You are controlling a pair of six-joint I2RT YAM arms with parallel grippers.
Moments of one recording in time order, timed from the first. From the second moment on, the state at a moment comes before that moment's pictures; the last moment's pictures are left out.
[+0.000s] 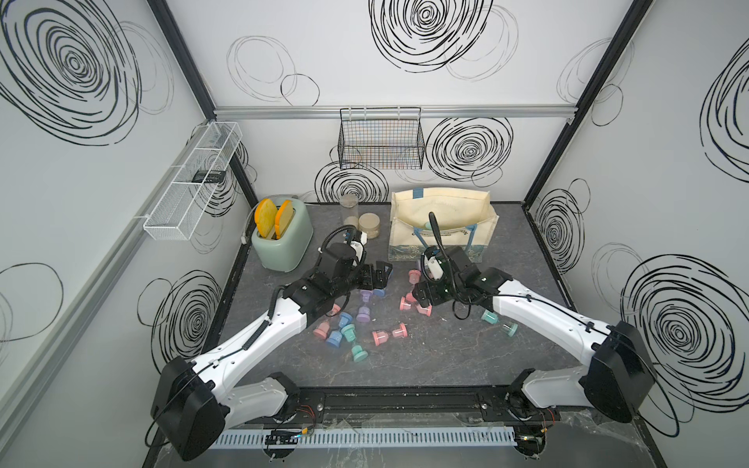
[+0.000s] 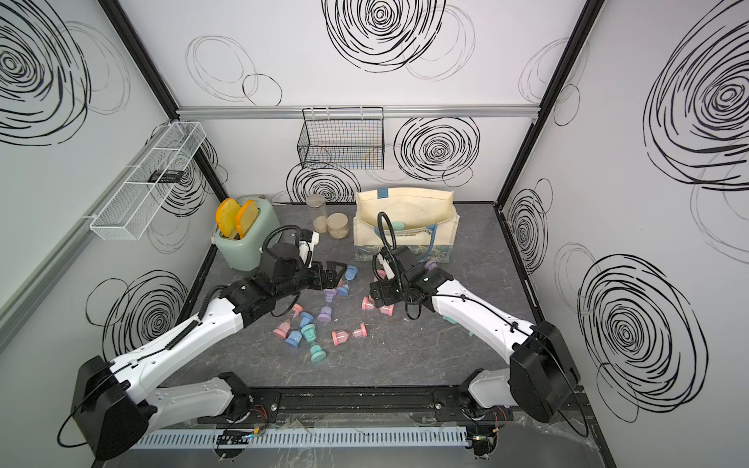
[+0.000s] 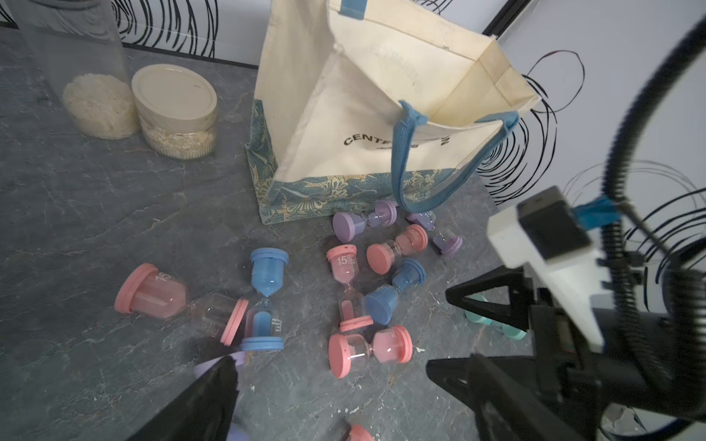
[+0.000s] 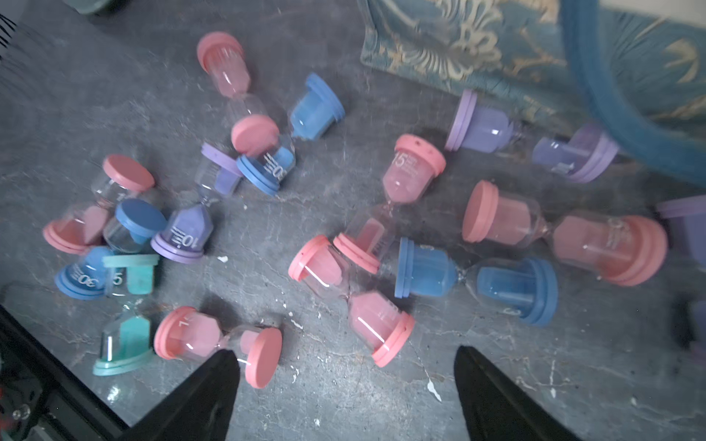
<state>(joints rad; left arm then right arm) -0.61 1.16 0.90 -0.27 0.07 -0.51 0.69 1.38 0.96 -0.57 -0.04 0.30</state>
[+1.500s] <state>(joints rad) -0.65 1.05 0.79 -0.31 0.00 -0.53 0.82 1.63 0.91 -0.50 -0.05 0.30</state>
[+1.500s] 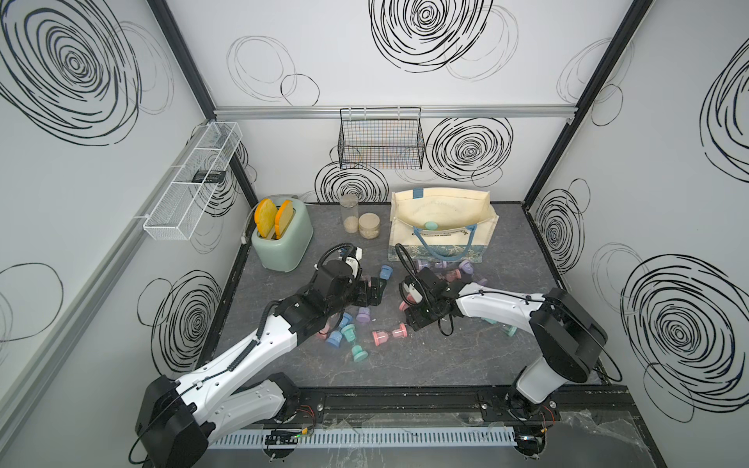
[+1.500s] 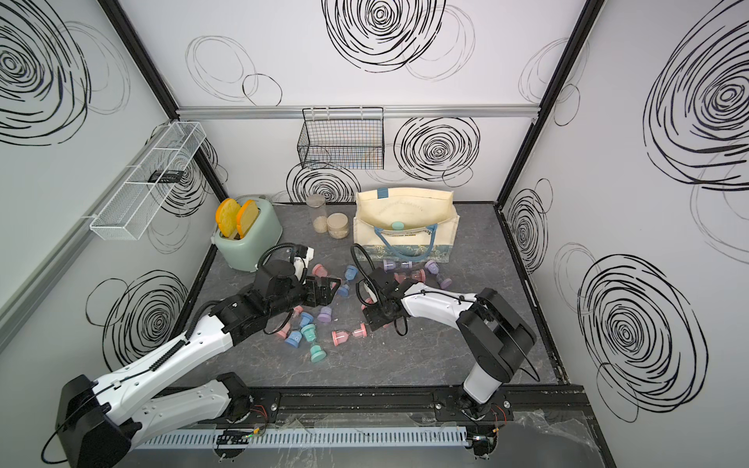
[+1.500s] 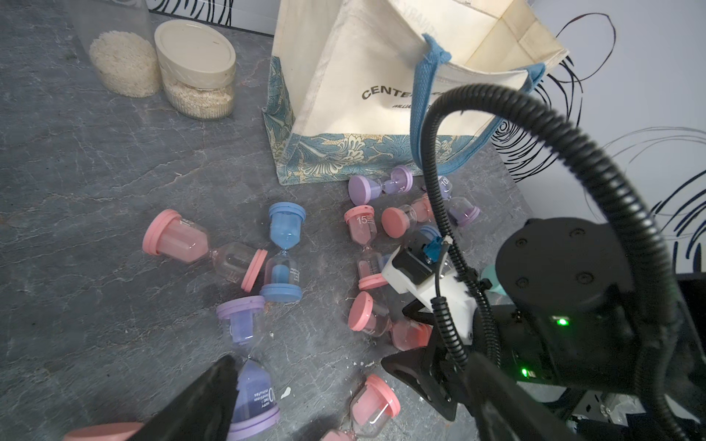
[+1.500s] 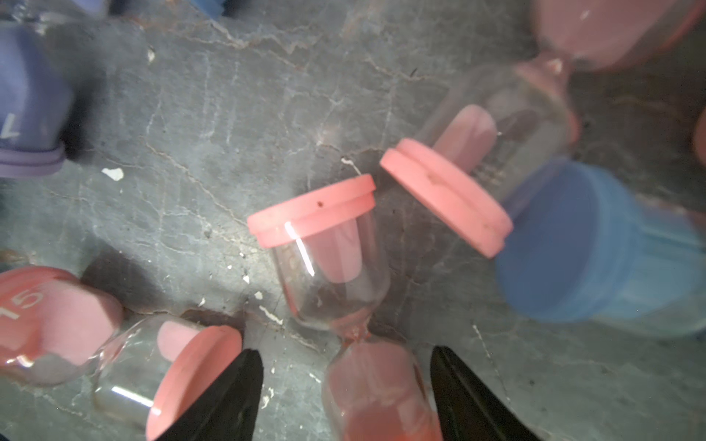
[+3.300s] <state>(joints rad) -0.65 1.00 0.79 -0.30 0.01 -0.55 0.89 1.59 0.88 -0.55 0.00 0.38</state>
